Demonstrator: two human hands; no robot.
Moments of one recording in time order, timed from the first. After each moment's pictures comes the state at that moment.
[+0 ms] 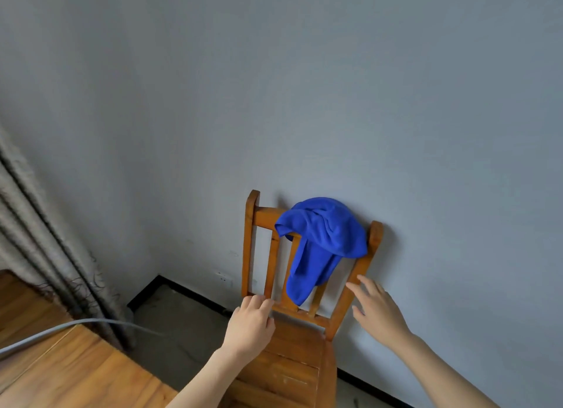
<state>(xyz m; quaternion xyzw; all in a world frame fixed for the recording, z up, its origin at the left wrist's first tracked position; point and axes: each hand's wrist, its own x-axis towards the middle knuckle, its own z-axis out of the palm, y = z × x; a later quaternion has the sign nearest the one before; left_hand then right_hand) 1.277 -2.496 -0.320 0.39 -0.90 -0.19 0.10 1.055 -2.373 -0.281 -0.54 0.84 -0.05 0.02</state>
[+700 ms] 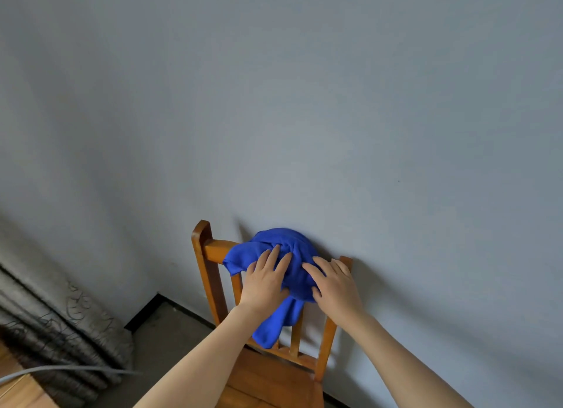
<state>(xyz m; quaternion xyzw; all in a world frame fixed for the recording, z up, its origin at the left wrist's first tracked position) 1.070 -2.570 -0.271 0.38 -0.92 -0.04 0.02 0.924 -2.485 -0.293 -0.66 0.72 -0.16 -0.12</state>
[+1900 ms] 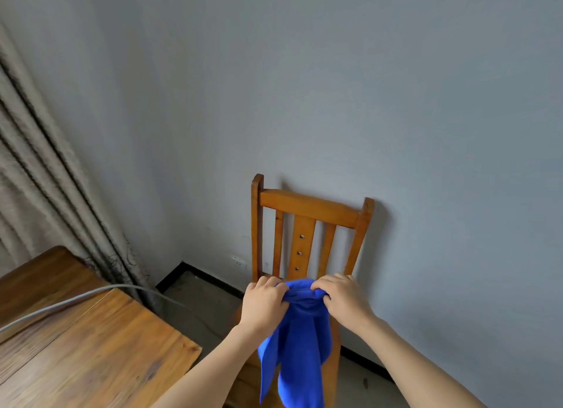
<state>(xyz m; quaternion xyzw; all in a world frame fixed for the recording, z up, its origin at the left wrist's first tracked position) 1.272 -2.421 -0.285 0.39 -0.91 -0.10 0.09 1.109 -2.342 -0.277 -0.64 0.75 -0.17 0.08</state>
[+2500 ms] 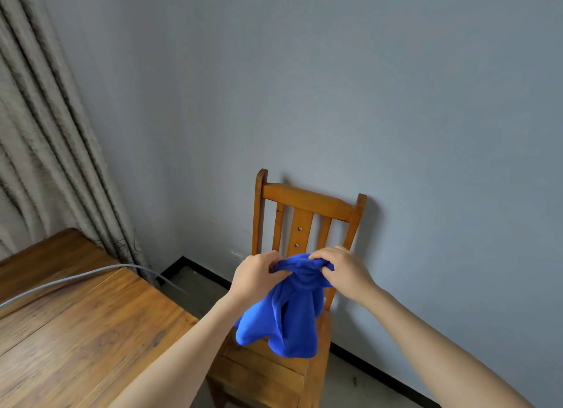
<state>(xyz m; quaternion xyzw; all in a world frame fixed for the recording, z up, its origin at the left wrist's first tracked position) 1.312 -2.383 -0.231 0.39 -0.86 -0.25 0.21 1.138 -2.302 -0.215 -0.64 0.73 -0.22 0.08</state>
